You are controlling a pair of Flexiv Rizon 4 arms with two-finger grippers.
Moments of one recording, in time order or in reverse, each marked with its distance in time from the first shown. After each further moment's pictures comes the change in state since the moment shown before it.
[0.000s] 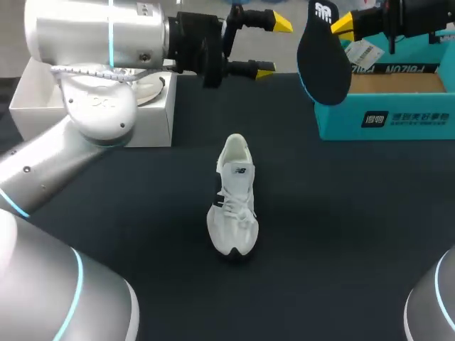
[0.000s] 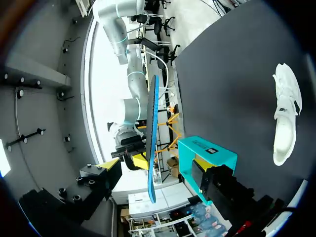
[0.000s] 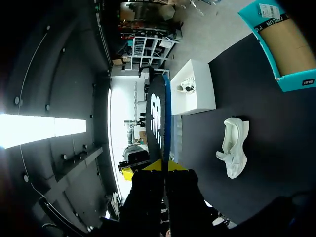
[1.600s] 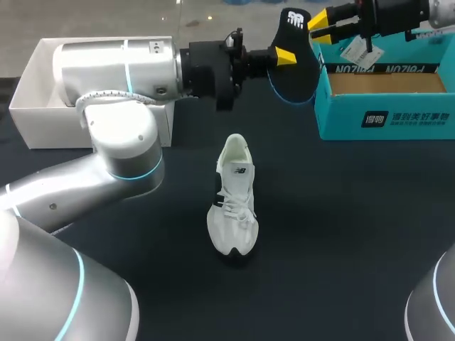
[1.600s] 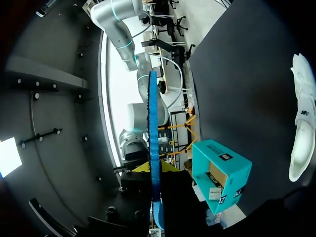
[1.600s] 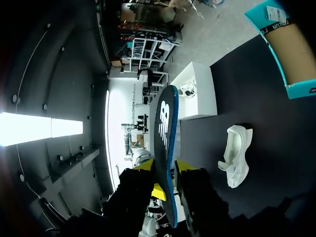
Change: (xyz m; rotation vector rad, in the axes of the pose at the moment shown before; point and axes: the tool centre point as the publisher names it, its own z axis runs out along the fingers) left arm 0.019 -0.009 0.019 -0.010 -0.152 -0.026; right arm -0.001 0.017 0.031 -0.039 -0.021 -0.025
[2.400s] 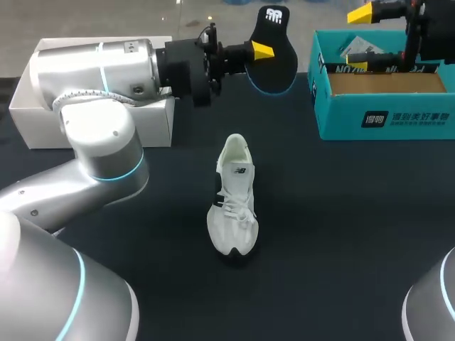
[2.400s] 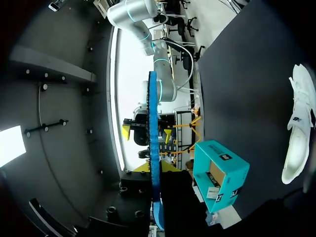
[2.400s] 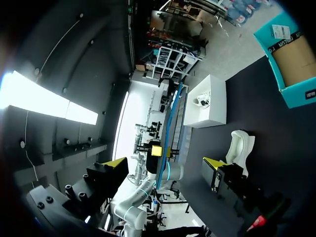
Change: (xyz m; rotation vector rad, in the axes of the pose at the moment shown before) left arm -0.009 0.009 -0.037 -0.015 -0.051 -0.074; right arm -0.002 -0.066 -0.056 -0.111 0.122 -0.189
